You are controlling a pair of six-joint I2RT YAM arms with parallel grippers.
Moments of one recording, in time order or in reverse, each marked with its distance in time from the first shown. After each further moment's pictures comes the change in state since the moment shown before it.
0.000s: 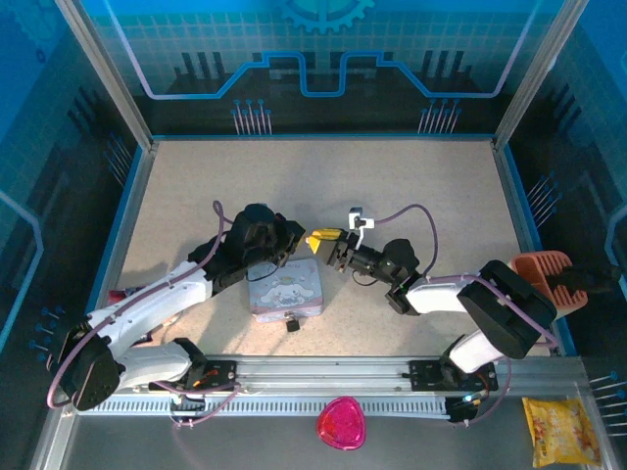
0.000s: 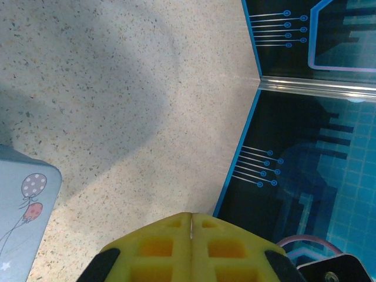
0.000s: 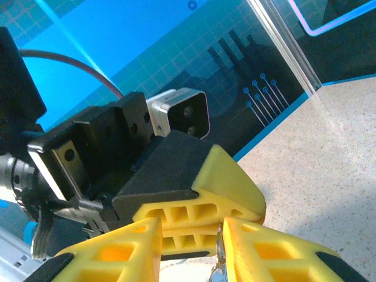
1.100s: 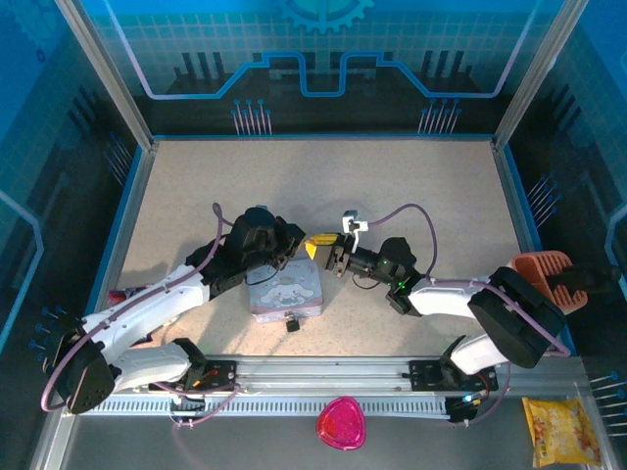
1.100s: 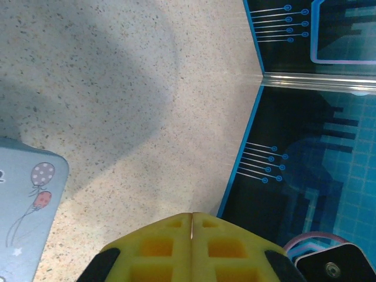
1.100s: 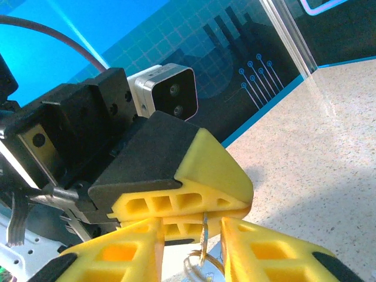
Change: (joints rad) left arm -0.027 -0.026 0.000 -0.043 -0.034 0.022; right arm 0.011 -0.064 0.012 -0.150 -0.010 -0.050
